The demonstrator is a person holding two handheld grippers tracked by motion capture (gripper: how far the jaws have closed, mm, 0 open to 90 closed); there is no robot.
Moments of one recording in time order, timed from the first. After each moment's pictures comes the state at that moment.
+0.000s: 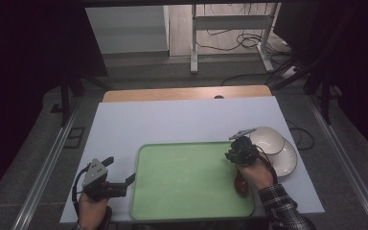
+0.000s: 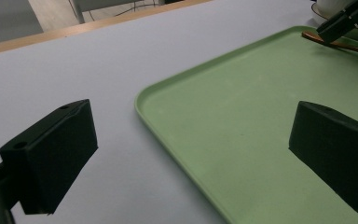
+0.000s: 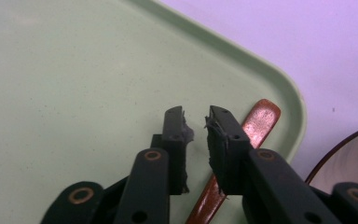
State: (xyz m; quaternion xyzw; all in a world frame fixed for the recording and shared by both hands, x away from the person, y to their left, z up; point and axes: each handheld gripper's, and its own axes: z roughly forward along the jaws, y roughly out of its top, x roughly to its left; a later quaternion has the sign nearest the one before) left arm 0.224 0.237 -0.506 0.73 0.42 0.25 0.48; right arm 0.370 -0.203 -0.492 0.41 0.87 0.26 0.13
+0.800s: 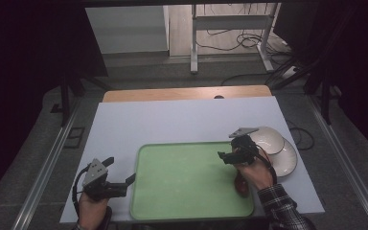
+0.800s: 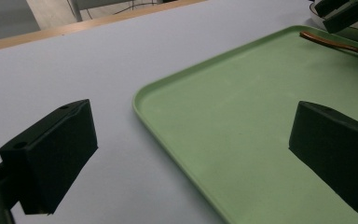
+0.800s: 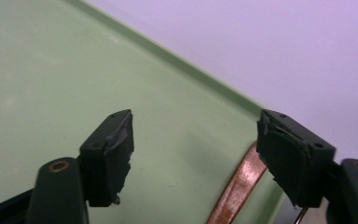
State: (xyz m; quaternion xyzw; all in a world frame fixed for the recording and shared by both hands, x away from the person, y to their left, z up) left arm 0.224 0.237 -0.506 0.73 0.42 0.25 0.48; right arm 0.368 -0.201 -0.481 0.38 0.85 0.32 0.16
